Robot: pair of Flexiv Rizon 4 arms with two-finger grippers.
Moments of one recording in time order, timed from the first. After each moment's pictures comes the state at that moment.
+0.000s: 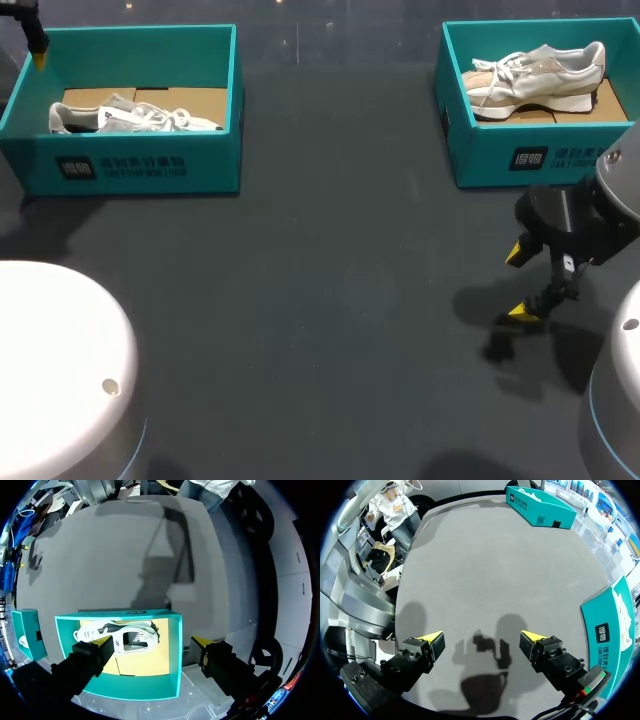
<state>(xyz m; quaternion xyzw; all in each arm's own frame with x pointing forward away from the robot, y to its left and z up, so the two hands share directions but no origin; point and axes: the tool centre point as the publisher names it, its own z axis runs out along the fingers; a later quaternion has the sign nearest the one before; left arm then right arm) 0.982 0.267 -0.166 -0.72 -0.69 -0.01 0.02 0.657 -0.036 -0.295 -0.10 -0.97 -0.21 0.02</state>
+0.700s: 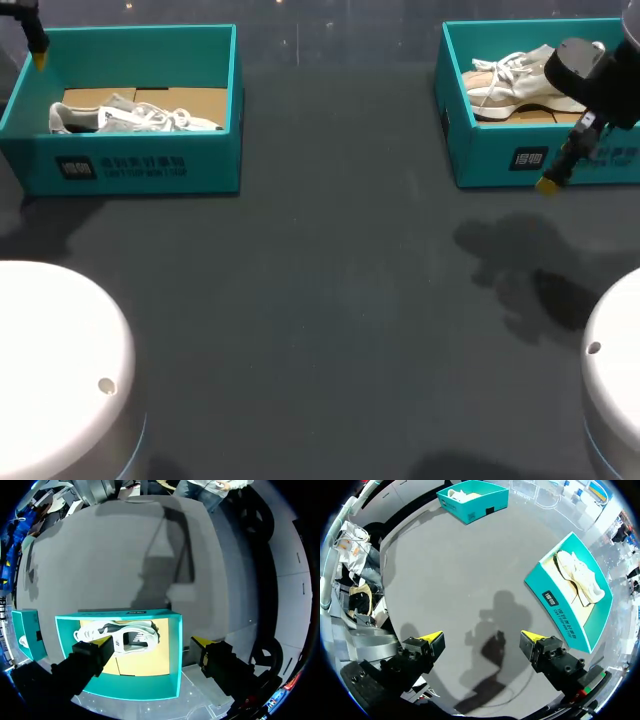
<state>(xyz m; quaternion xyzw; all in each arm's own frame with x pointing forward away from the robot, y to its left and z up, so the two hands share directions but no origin) 0.982 0.267 -0.166 -0.72 -0.69 -0.01 0.02 0.750 -0.078 -0.179 -0.31 -0.94 -0.11 0.00</state>
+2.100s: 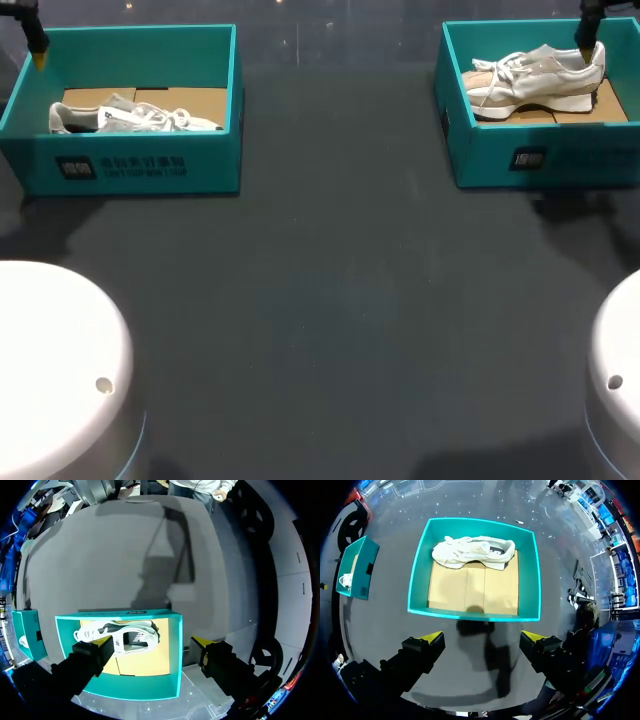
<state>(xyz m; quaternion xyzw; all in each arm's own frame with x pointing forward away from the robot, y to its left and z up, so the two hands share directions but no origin) 0.982 0.267 -0.167 -0.72 -0.69 -0.01 0.02 0.955 -0.204 -0.149 -0.67 -0.73 0.00 -0.10</state>
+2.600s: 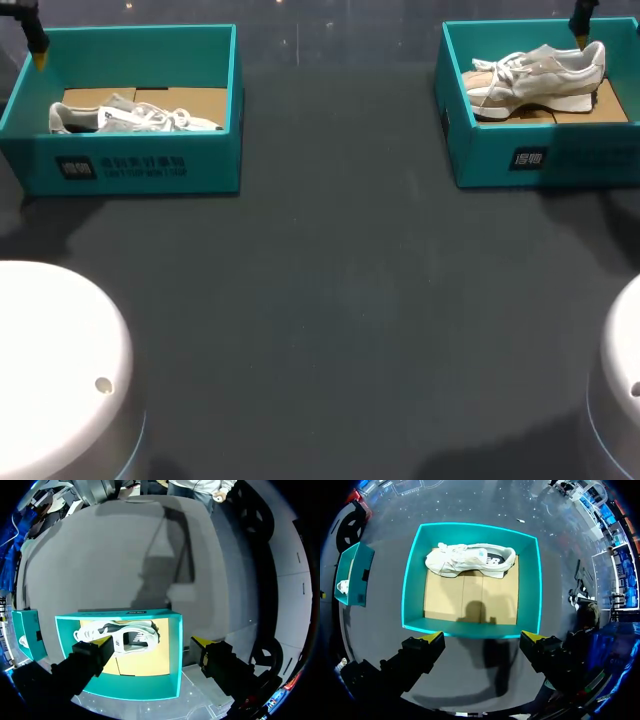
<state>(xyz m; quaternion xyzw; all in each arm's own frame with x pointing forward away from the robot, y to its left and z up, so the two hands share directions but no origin) 0.982 0.267 -0.167 -0.72 -0.69 -0.01 0.02 0.994 -0.216 -0.161 -0.68 -0.73 0.02 -0.08</state>
